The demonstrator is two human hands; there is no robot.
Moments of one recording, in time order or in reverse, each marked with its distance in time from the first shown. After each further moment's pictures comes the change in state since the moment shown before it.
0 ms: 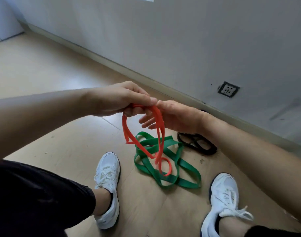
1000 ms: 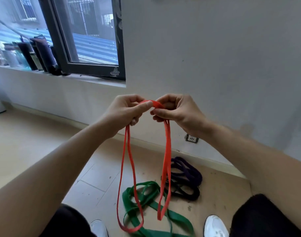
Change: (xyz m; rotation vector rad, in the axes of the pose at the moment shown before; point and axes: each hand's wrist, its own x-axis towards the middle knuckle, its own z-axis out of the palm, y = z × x) left_hand -0.006 0.125 -0.003 0.021 0.439 0.530; right_hand -0.091 -0.171 0.036 -0.432 0.685 -0.555
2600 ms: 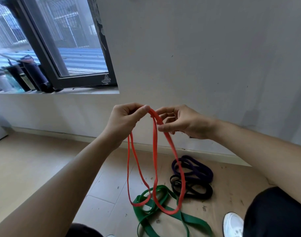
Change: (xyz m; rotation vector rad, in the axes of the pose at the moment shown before) left_hand 0.028 -0.028 0.022 0.100 0.093 0.086; right_hand -0.002 0.042 -0.035 -0.060 -0.166 0.220
